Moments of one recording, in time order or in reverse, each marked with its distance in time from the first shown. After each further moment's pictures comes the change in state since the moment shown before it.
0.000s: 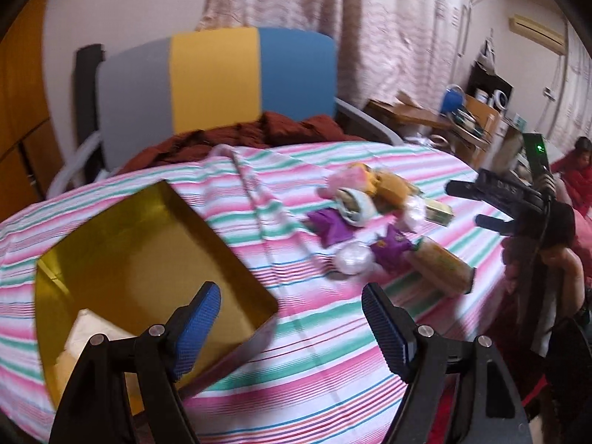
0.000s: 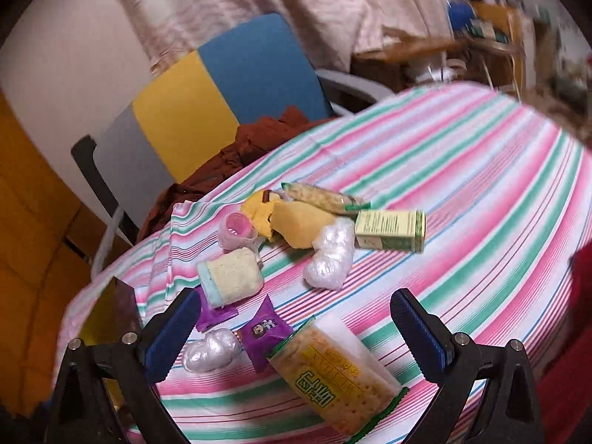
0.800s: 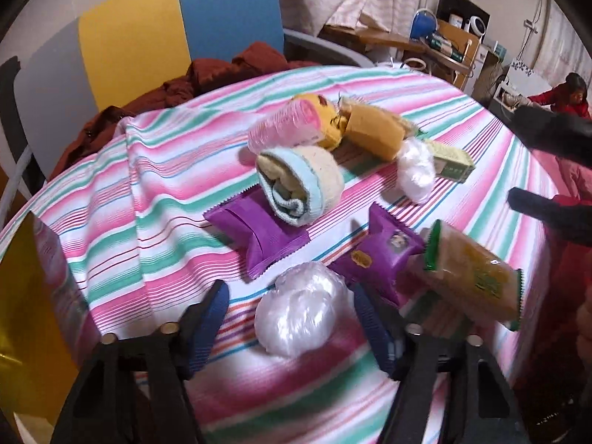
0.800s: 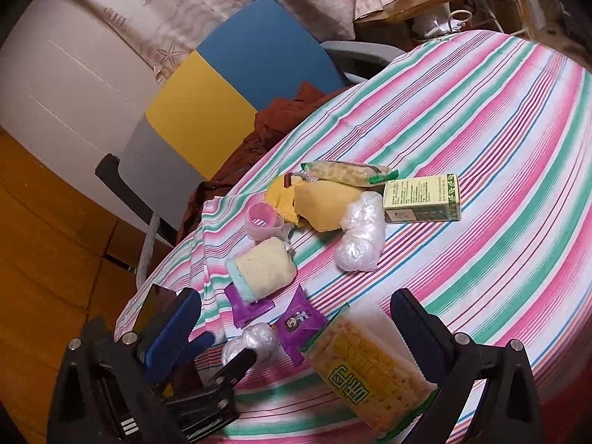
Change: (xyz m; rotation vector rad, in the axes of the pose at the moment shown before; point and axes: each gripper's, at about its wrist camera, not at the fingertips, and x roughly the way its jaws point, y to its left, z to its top) left arm 0.161 -0.069 0.036 0.176 0.244 -0.053; right arm 0.012 -0.011 0.004 0.111 0.082 0.164
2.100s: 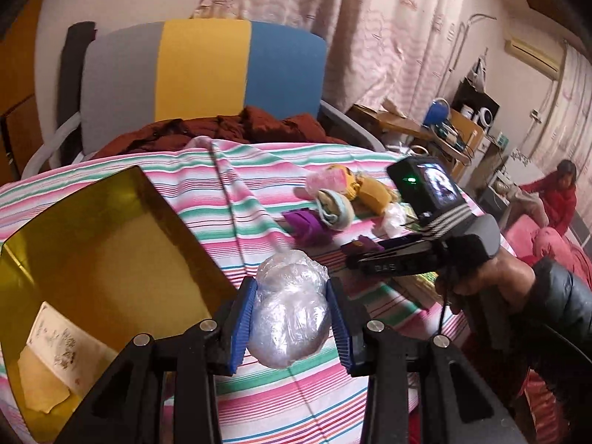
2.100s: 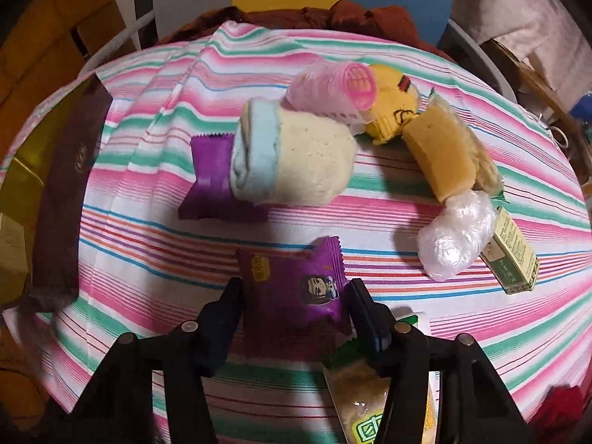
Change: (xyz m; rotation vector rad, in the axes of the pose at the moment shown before) left arm -0.142 0.061 -0.087 -0.241 -0.272 -0.058; right arm 0.128 0.071 -0.045 -0.680 0.405 -0.348
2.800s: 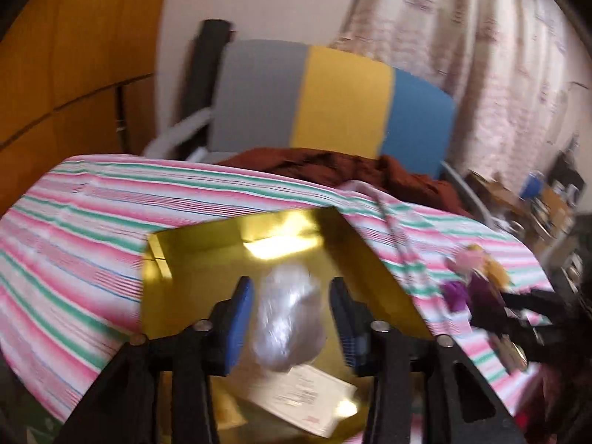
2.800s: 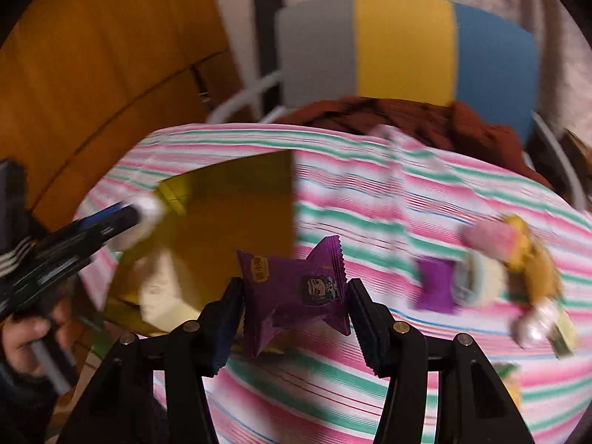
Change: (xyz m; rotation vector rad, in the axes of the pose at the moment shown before) left arm -0.065 0.167 0.012 -0.272 -0.128 0.358; right arm -0.109 0.157 0.009 -0.205 -0.278 0.333
